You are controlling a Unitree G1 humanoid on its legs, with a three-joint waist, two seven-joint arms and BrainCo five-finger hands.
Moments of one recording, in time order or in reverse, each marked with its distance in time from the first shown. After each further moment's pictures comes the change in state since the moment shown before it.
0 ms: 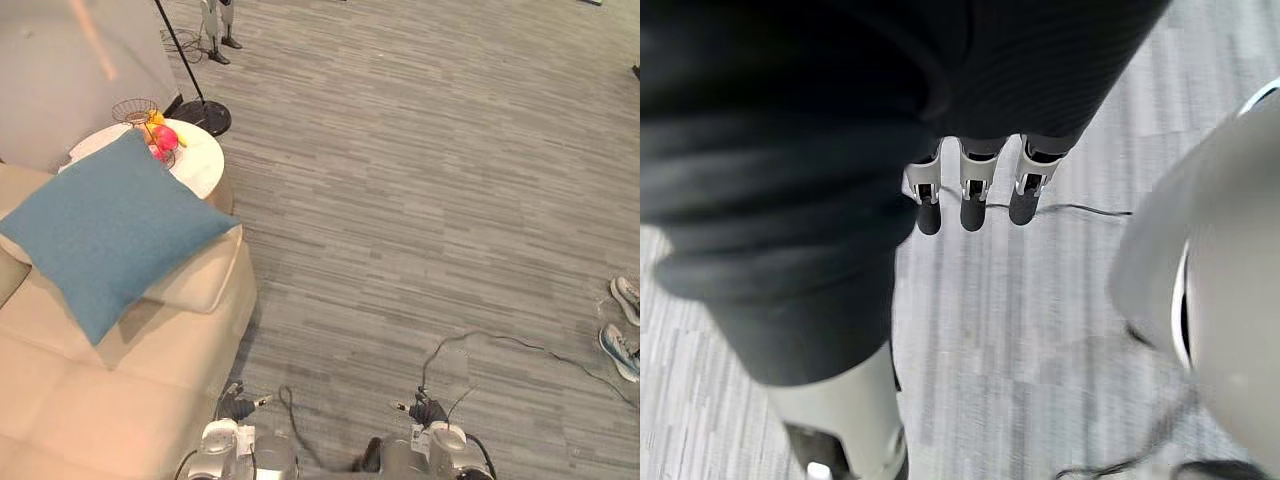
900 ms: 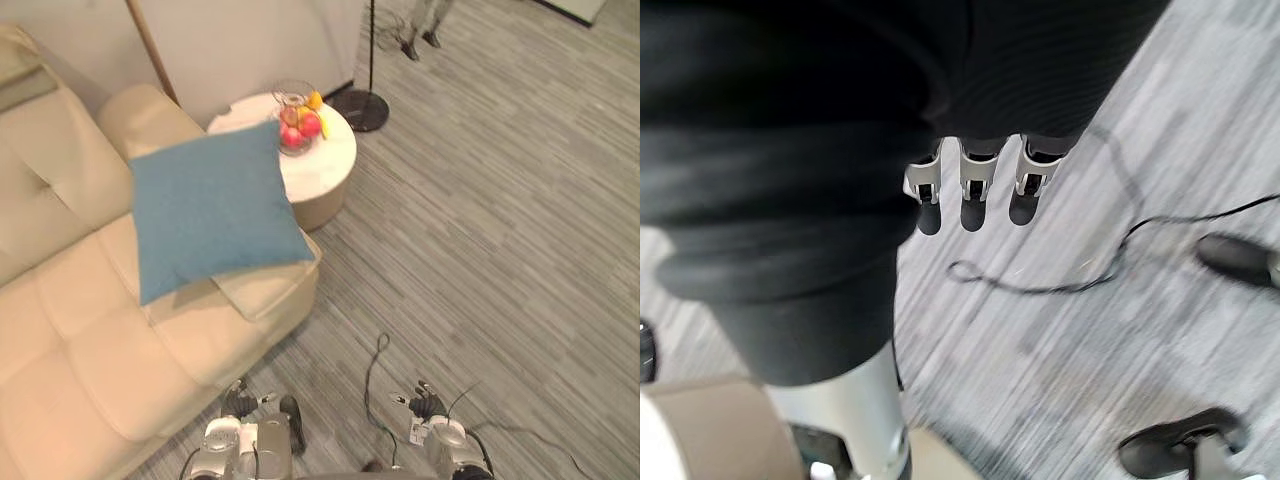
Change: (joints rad) left arm 0.017 0.000 0.010 0.018 0.002 -0.015 -0.004; right arm 0.015 0.023 -0.015 -0.008 0.034 -0.004 0.009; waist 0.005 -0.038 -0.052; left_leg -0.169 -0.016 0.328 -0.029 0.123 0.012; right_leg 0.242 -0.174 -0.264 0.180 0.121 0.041
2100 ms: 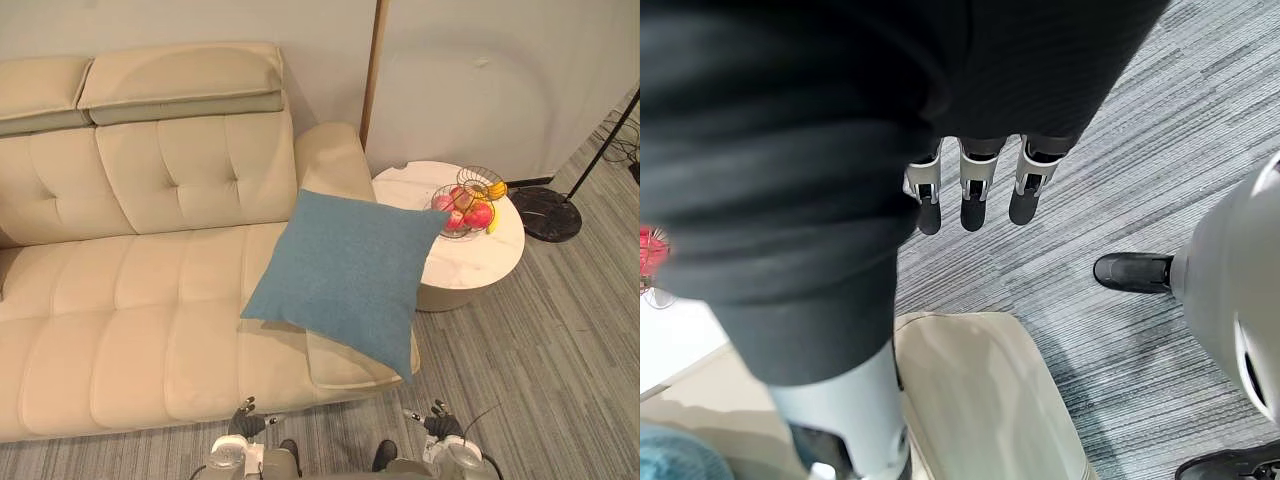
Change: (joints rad) left arm 0.009 0.001 -0.080 0.055 -0.001 -0.013 0.002; right arm 0.072 -0.021 -0.073 -0.043 0.005 -0.008 -0.009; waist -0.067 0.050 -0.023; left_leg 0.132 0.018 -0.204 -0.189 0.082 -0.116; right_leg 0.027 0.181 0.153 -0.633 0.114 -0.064
